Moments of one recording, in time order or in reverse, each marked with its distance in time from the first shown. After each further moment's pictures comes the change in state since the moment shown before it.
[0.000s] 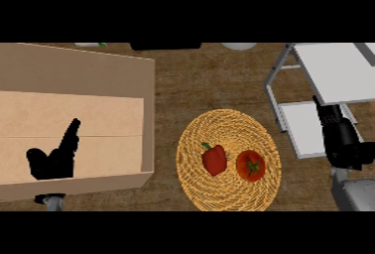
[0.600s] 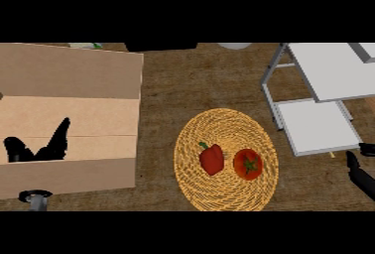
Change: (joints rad) left arm -0.003 0.030 0.080 0.003 0.115 -0.112 0.069; right arm 0.359 -0.072 -0.199 -0.165 0.035 -0.144 -0.092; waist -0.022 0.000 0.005
